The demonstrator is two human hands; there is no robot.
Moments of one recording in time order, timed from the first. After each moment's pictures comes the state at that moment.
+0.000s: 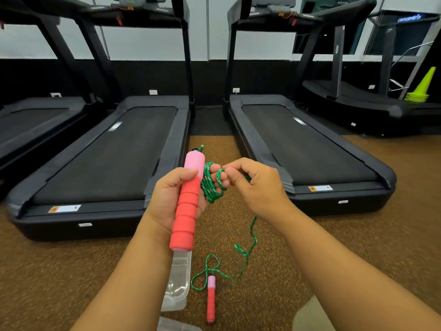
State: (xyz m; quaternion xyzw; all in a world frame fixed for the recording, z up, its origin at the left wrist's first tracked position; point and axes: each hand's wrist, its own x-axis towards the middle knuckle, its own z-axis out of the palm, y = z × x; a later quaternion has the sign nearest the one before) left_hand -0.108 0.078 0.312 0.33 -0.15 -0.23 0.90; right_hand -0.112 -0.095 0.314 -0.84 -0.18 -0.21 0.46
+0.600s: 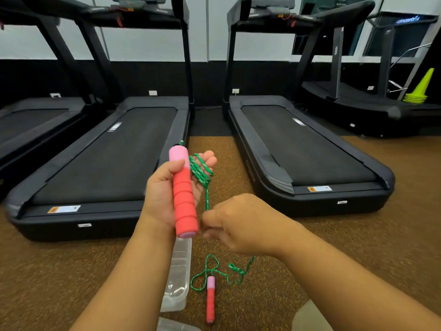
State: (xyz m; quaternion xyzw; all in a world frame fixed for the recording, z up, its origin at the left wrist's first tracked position) left_hand -0.109 0.082 0.320 0.26 -0.10 -0.14 0.95; right_hand -0.156 -0.078 0.328 -0.89 -0.43 -0.10 0.06
